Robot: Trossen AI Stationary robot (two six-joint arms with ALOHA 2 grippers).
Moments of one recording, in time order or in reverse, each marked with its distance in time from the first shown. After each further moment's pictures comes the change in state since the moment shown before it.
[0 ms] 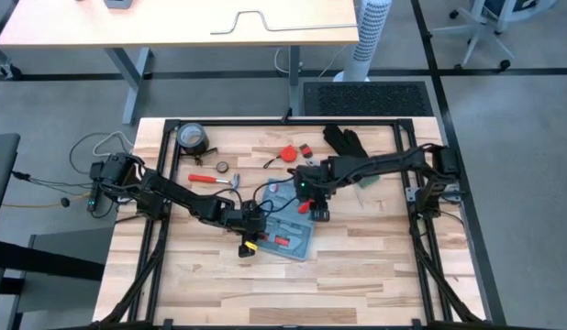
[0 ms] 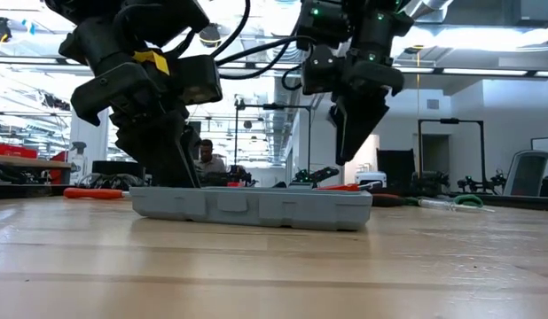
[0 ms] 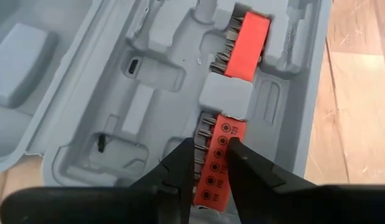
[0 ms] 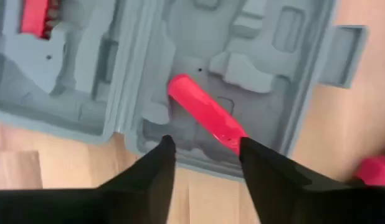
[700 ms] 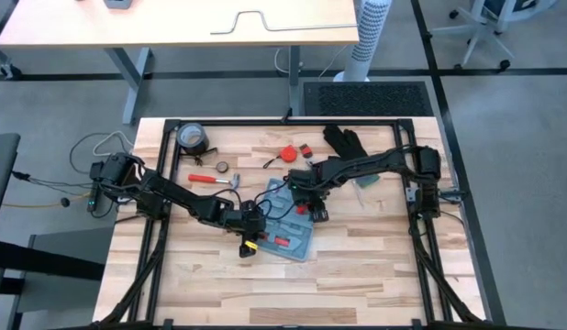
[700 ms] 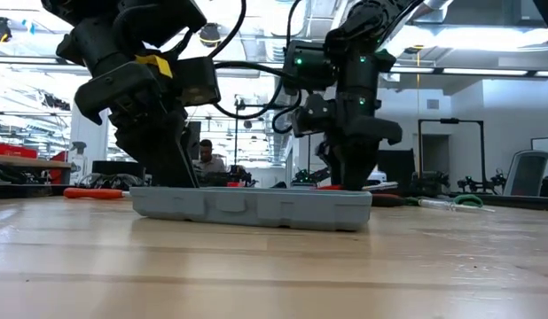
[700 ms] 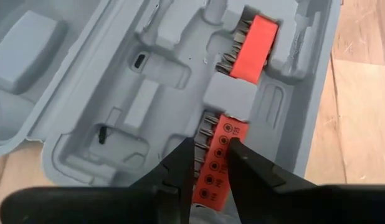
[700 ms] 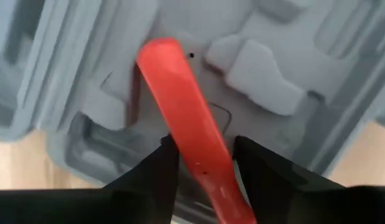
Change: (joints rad) left arm 0.005 0.000 -0.001 0.020 -0.013 -0.054; right arm -0.032 0.173 0.002 0.051 -0.014 -0.188
